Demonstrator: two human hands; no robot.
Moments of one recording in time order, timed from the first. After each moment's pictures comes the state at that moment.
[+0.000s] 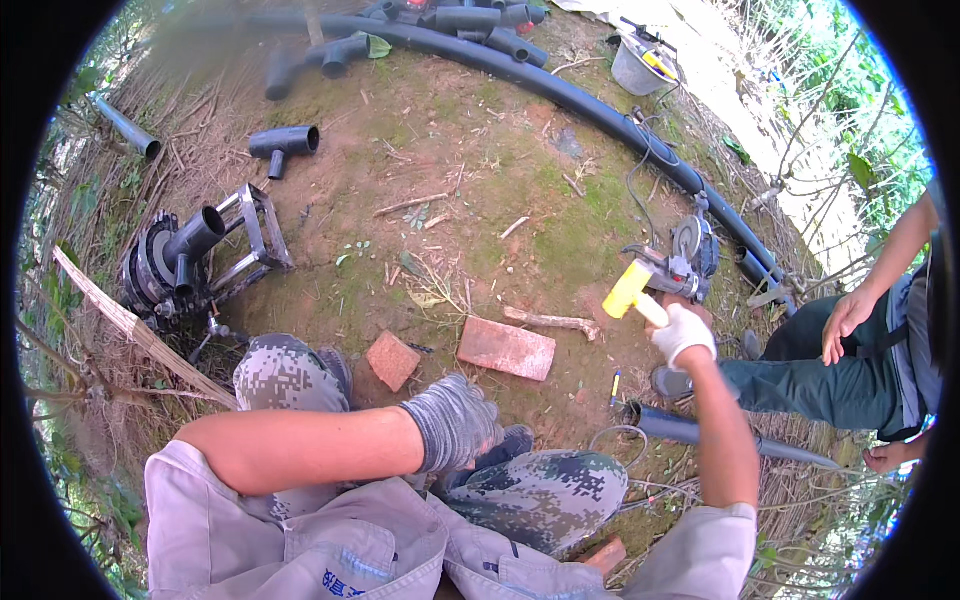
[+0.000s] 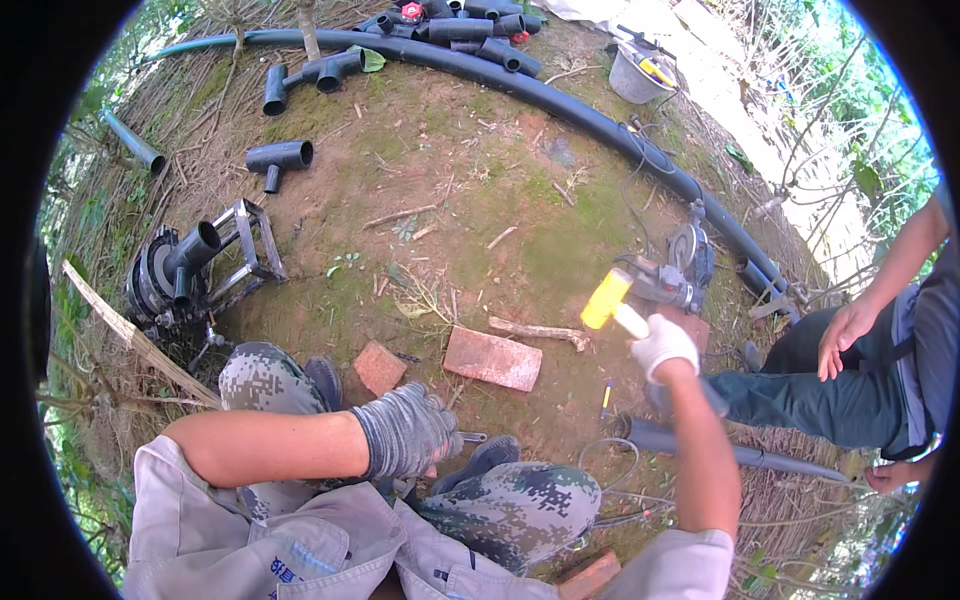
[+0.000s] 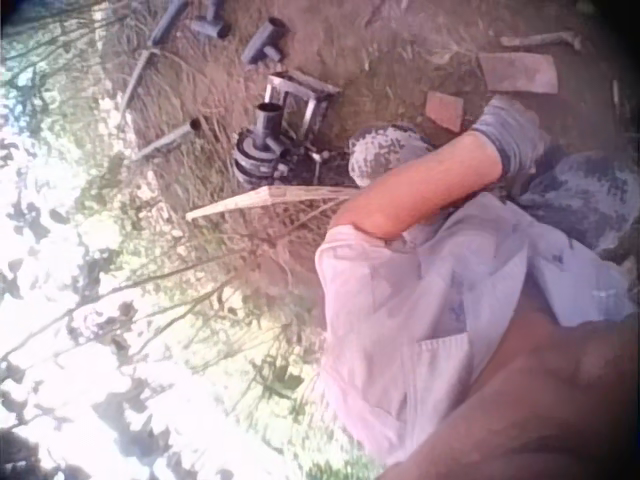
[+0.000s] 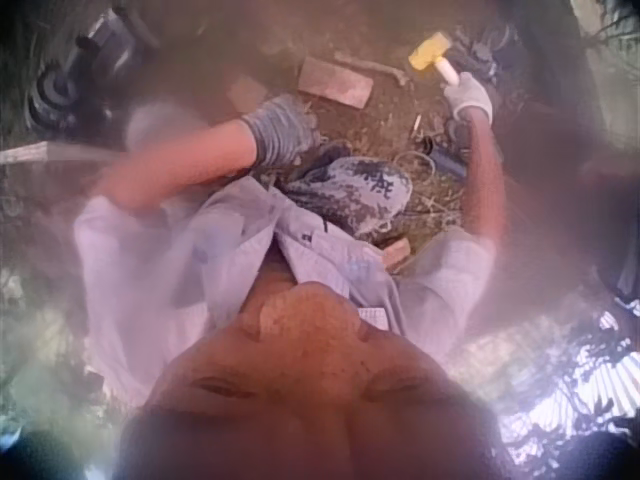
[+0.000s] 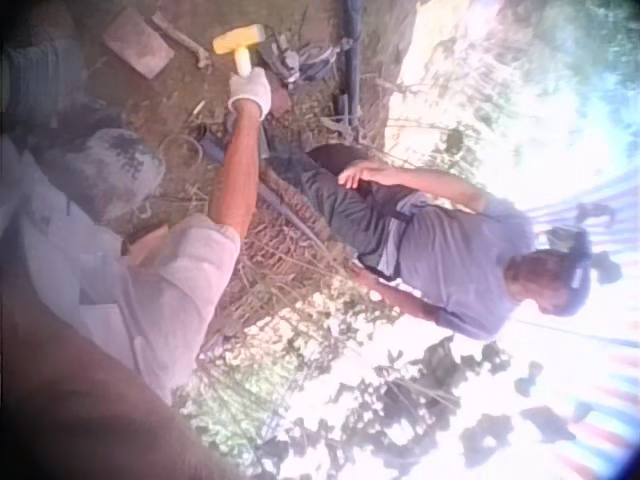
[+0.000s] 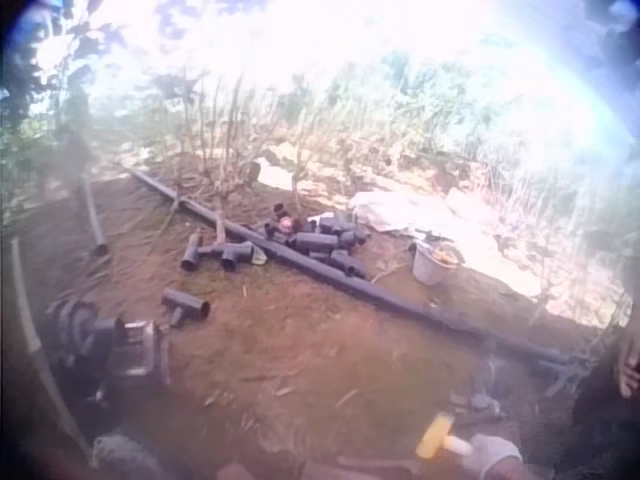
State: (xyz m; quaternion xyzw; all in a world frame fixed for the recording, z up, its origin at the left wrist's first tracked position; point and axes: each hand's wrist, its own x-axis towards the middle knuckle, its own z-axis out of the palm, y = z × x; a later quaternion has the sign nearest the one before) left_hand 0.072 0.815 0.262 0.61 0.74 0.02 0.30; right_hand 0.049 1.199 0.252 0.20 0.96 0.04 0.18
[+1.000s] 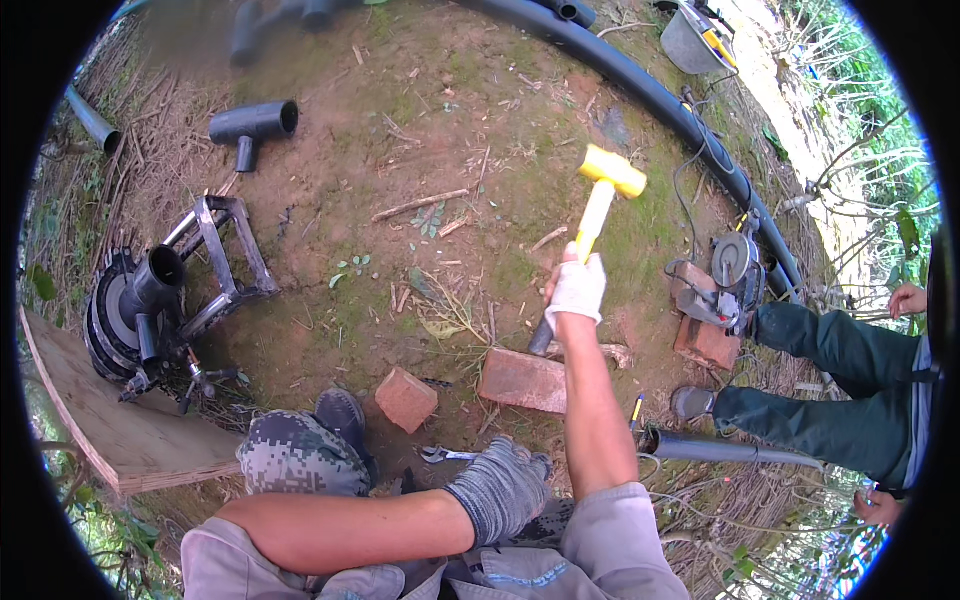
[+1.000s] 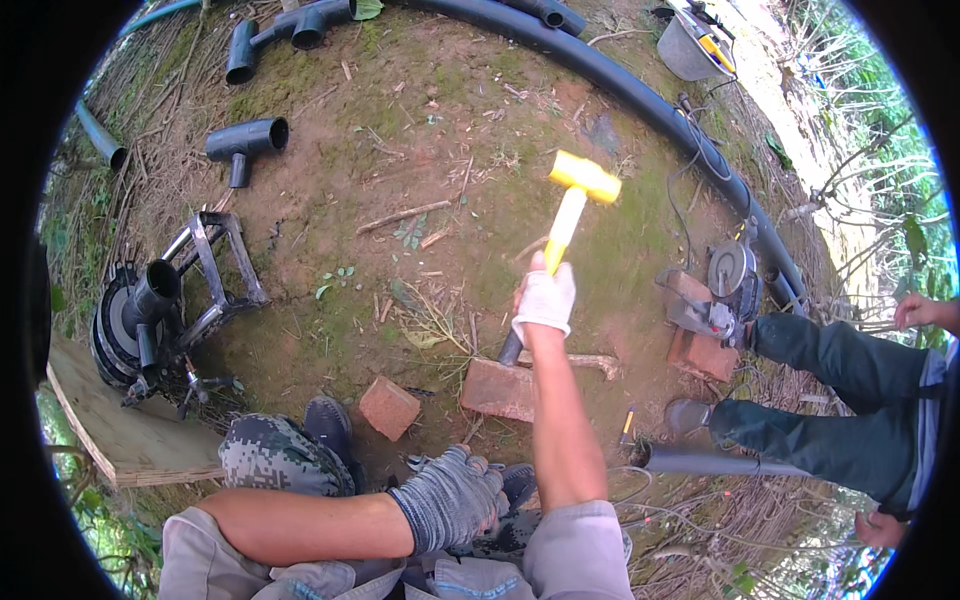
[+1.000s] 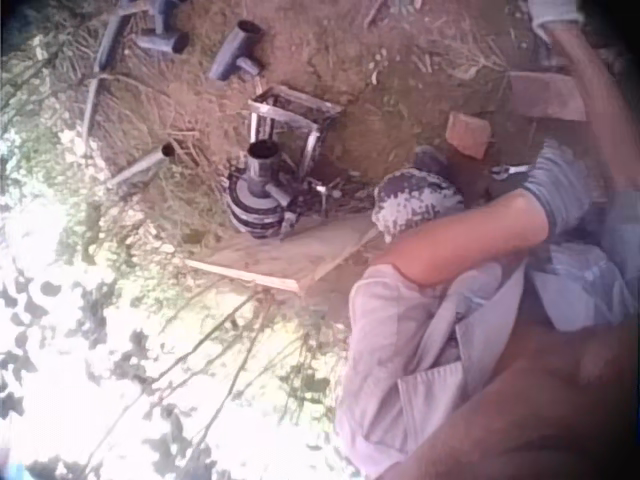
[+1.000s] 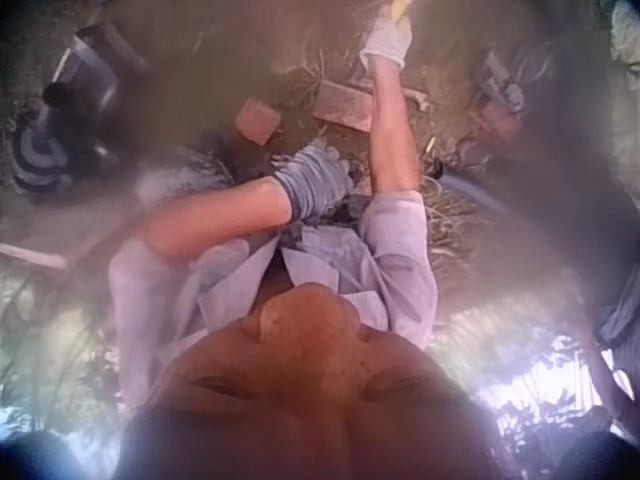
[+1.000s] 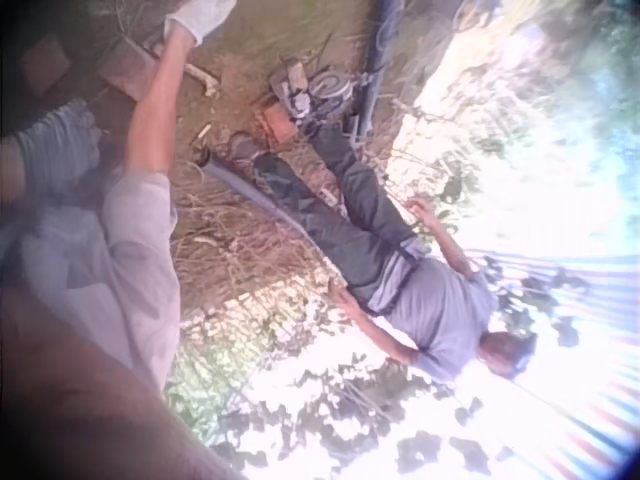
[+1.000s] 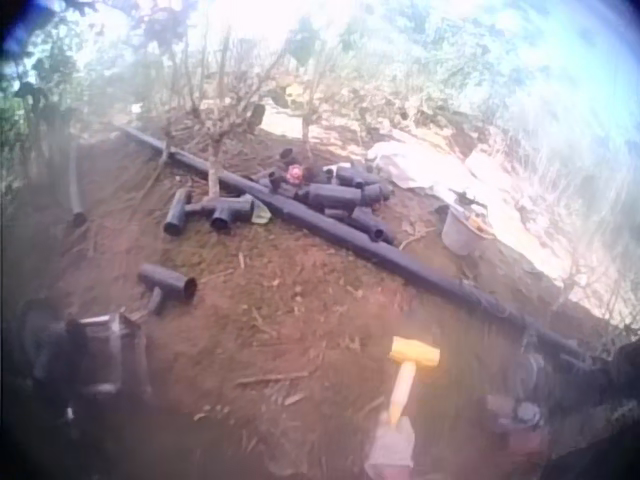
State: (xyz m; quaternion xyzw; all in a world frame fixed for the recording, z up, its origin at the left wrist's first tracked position) left_hand -0.015 0.820 0.199 0.58 0.71 0.14 0.38; right_hand -0.163 1.010 0.048 0.33 0.63 -0.69 -0.08
